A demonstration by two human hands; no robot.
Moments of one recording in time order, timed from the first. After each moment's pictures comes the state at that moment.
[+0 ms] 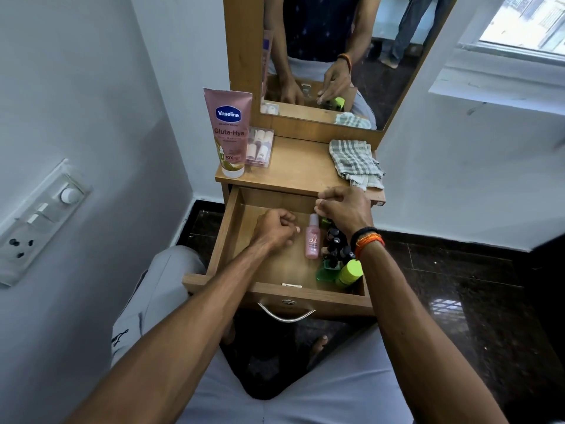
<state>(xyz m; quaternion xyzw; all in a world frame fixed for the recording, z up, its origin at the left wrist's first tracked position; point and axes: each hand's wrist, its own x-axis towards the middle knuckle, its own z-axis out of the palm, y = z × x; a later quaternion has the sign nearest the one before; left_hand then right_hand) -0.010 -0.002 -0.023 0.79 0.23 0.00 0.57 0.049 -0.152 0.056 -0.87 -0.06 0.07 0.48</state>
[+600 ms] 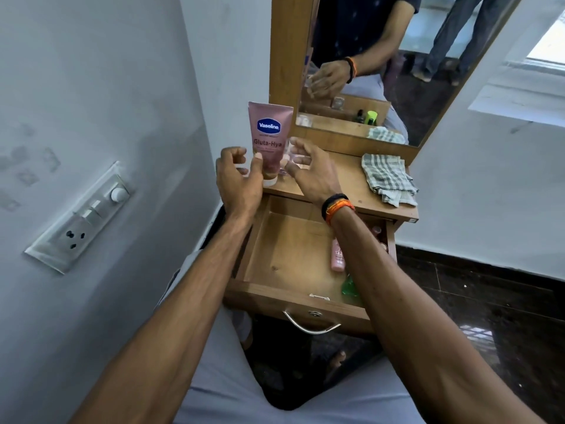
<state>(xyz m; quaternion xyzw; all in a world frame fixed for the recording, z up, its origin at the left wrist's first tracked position) -0.029 0.089 0.071 0.69 0.31 0.40 0.52 0.048 -0.027 0.103 -0.83 -0.27 0.05 0.49</state>
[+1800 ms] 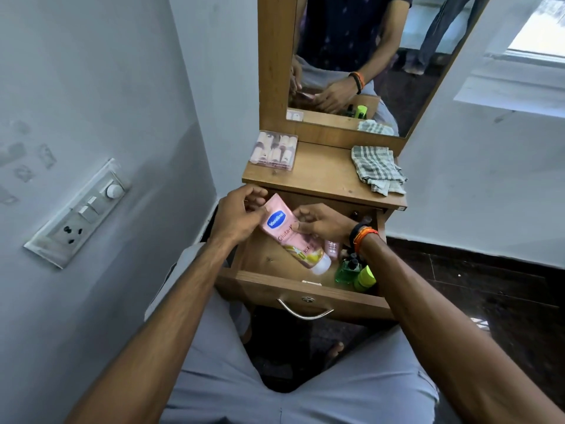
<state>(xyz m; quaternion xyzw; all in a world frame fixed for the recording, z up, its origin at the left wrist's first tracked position) -0.081 0.075 0.039 0.82 0.22 0.16 0.51 0.044 -0.108 0.039 -0.80 -0.38 0.35 0.31</state>
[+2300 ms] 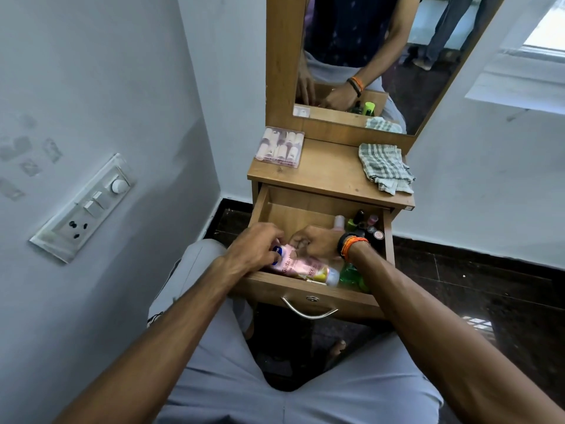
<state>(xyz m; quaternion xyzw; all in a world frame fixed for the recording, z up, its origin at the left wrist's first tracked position) -0.099 0.054 0.009 0.96 0.04 -0.05 0.28 0.028 -0.097 0.009 -0.81 -0.41 0.41 0.12</state>
